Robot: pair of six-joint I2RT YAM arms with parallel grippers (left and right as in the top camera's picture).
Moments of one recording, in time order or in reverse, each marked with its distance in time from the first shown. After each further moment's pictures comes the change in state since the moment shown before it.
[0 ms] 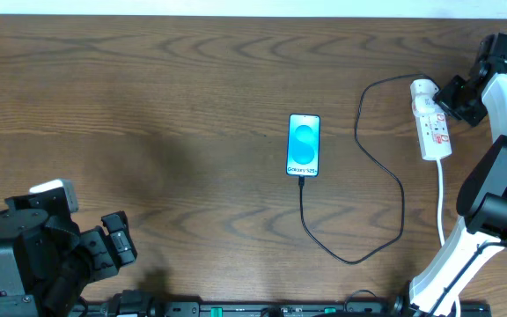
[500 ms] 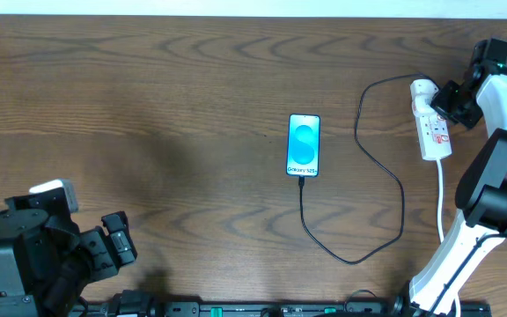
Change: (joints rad) left arm 0.000 0.000 0.000 0.000 0.000 0.000; right arm 0.002 0.058 0.002 0.027 0.005 -0.061
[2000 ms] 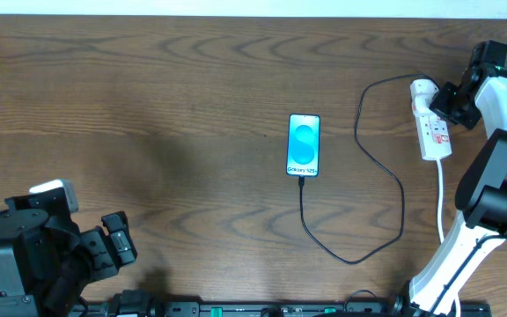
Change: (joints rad) left arm 0.000 0.000 0.000 0.000 0.000 0.000; right arm 0.004 -0.008 -0.033 0.030 -0.007 -0.070
